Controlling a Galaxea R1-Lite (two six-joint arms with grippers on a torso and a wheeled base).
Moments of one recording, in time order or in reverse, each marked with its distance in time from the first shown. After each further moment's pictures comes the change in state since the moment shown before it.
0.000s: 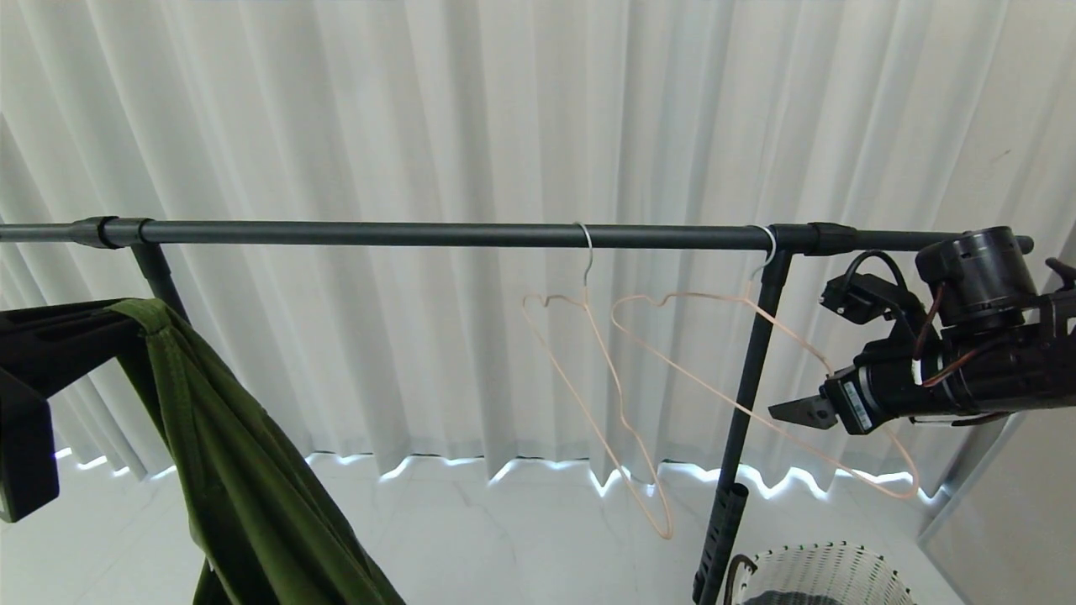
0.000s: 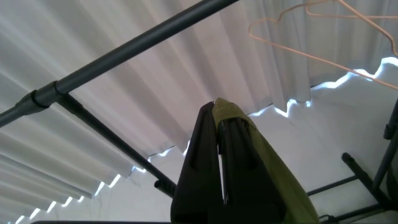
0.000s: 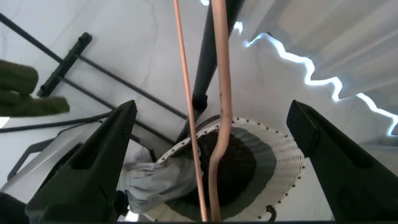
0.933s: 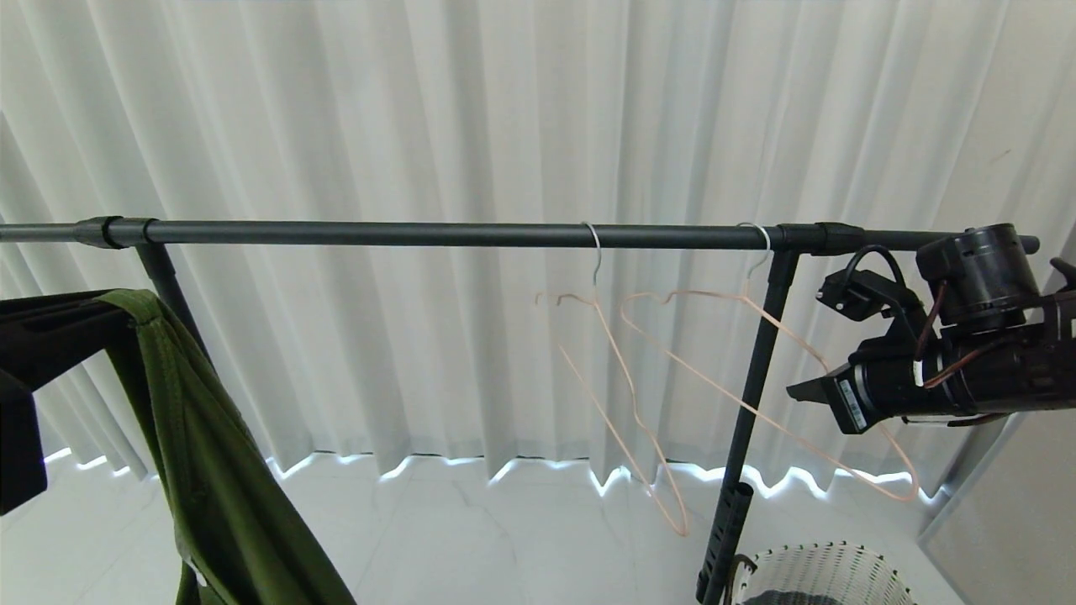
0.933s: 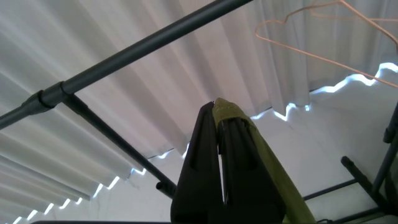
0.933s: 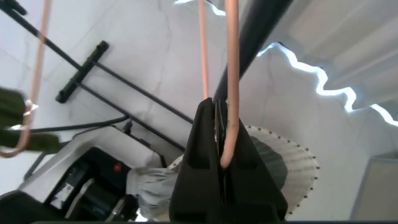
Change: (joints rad) left arm 0.000 -0.002 -0.012 0.000 0.000 -0.002; right arm 0.032 -0.022 0.012 -0.021 0.034 0.030
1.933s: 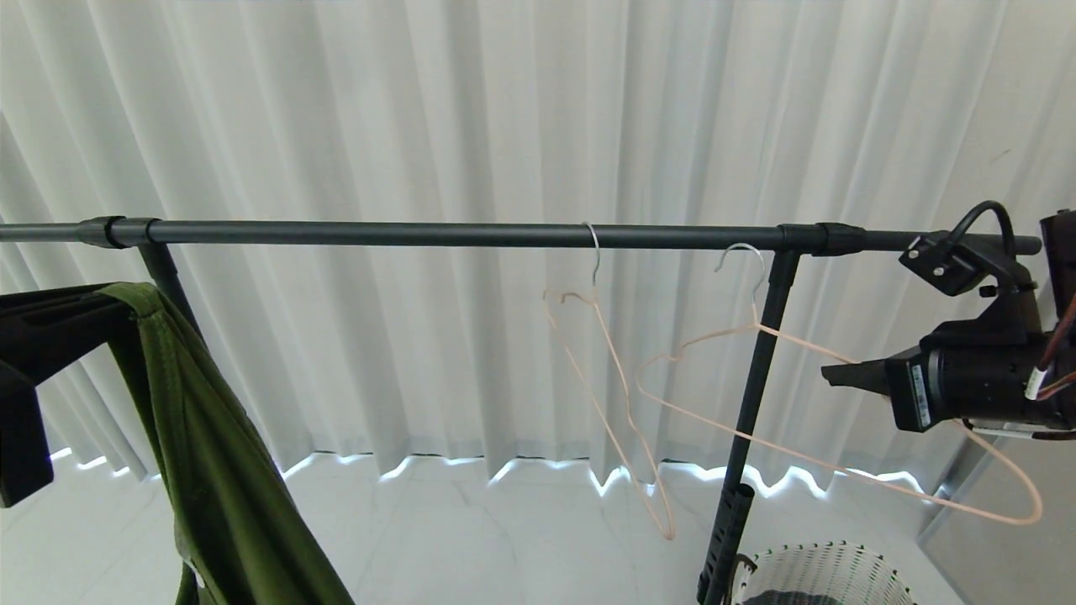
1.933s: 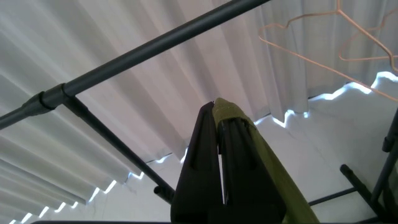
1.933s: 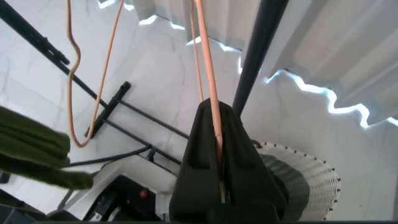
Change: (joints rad) left arm 0.000 -0.006 0.023 -0.051 0.000 0.002; right arm 0.040 -0.229 0.087 -0.035 -0.006 0.154
